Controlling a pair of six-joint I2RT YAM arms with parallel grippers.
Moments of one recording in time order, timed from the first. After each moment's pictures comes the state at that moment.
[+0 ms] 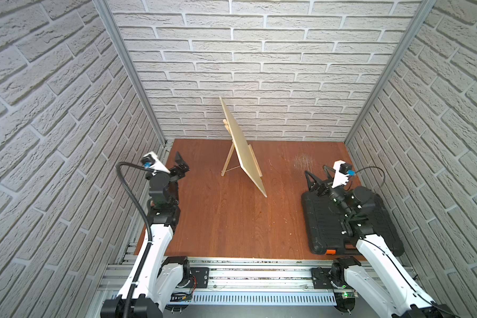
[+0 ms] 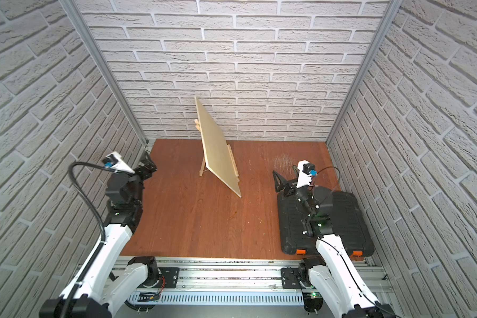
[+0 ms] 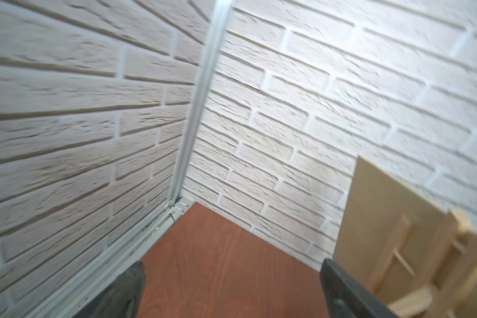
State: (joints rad) left arm 0.04 0.84 0.69 0.17 -0.27 -0.42; right arm 0.06 0.76 0.48 0.41 -0.37 0.34
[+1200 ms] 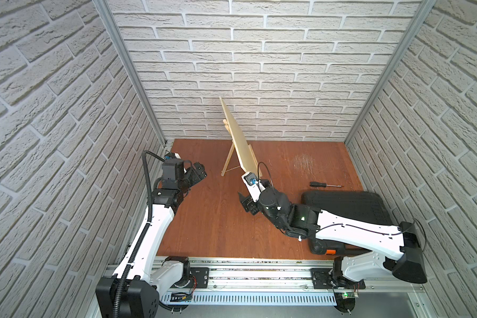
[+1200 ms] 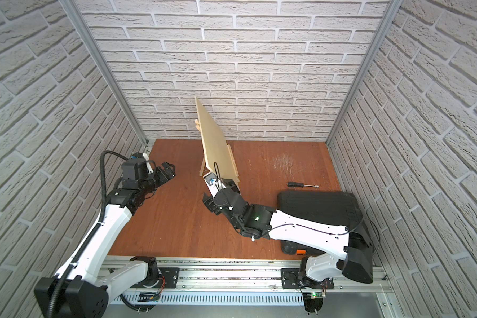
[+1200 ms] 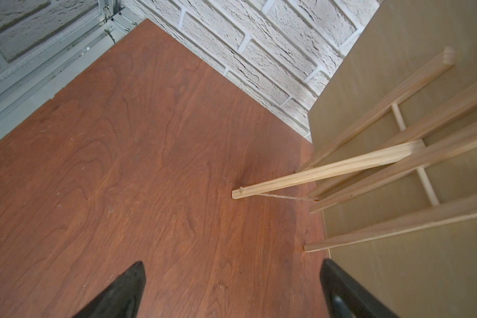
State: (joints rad) left arm -0.10 1.06 0.96 -0.48 0.04 -0.60; right arm 1.12 1.40 1.15 -0.12 0.63 -0.01
